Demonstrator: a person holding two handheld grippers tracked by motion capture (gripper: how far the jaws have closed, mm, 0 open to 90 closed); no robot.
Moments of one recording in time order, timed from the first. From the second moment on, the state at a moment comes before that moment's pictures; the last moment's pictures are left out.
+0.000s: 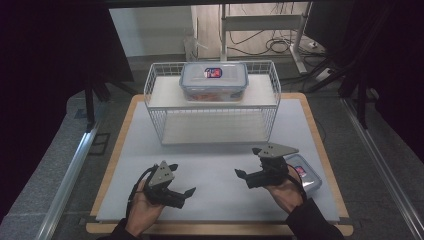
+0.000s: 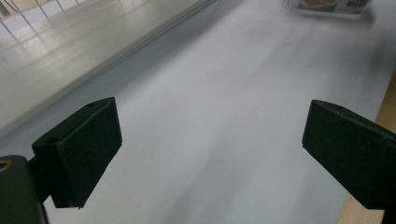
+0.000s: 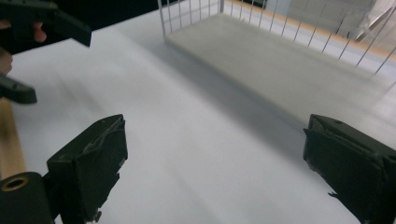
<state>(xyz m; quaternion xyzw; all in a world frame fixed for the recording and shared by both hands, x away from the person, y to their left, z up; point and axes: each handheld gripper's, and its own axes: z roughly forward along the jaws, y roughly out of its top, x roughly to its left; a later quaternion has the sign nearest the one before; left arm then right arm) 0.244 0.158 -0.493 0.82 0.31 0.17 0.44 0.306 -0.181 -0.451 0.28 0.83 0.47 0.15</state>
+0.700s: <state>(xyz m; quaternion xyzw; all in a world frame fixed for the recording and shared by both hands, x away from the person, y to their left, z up) 0.238 0.160 -0.510 0.83 0.33 0.17 0.41 0.288 -0.200 -0.484 0.33 0.84 0.41 0.12</state>
